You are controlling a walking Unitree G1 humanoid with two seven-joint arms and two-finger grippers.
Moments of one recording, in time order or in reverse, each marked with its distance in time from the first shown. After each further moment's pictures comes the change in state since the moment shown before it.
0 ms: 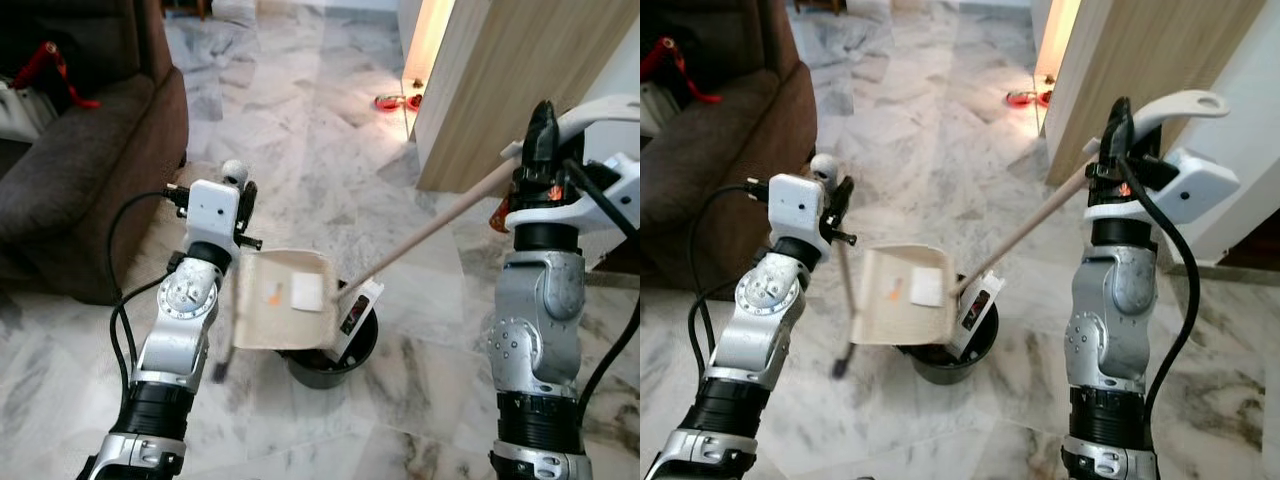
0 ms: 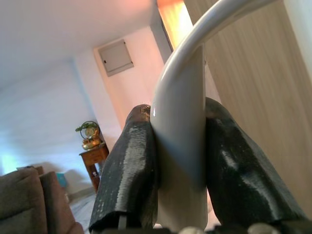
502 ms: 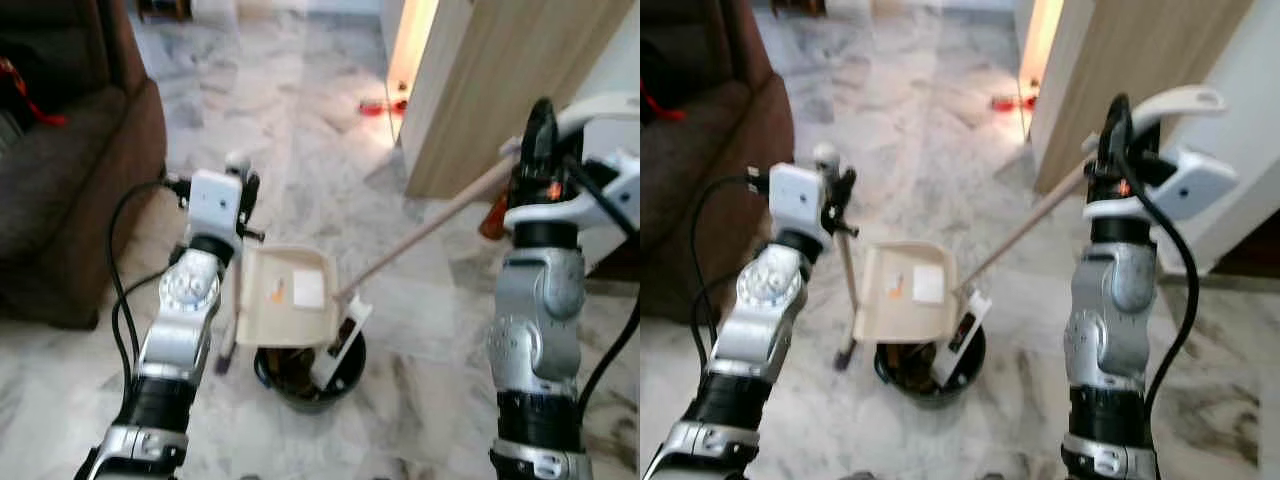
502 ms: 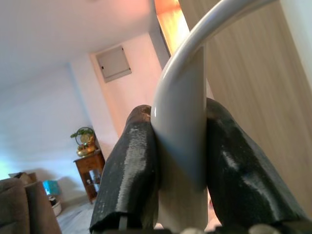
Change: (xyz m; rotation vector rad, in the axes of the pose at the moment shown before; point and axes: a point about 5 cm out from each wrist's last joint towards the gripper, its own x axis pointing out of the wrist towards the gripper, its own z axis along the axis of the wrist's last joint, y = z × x) left arm 0.006 -0.005 0.010 -0.006 -0.042 -0.014; right arm 0.002 0.001 0.004 -0.028 -0.011 0.015
